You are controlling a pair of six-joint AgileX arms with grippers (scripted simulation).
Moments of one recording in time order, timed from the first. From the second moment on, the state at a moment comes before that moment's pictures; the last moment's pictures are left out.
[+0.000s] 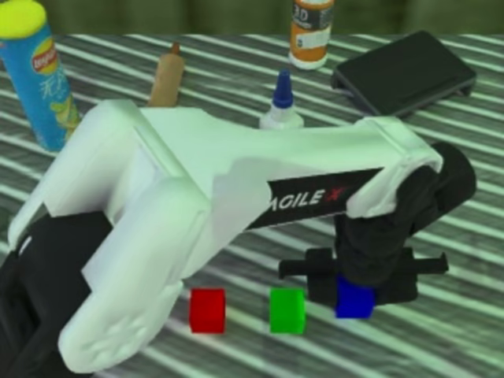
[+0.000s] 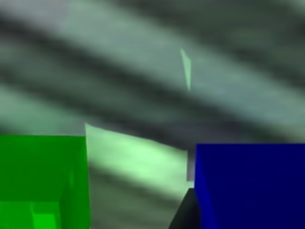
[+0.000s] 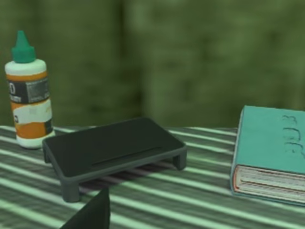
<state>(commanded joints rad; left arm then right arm) -1.02 2.35 1.84 -1.05 -0.01 -1.00 0.01 0.00 0.00 0.00 0.00 0.00</state>
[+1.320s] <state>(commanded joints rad) -1.02 2.35 1.84 -1.06 -0.01 -1.00 0.01 0.00 0.00 0.00 0.00 0.00</state>
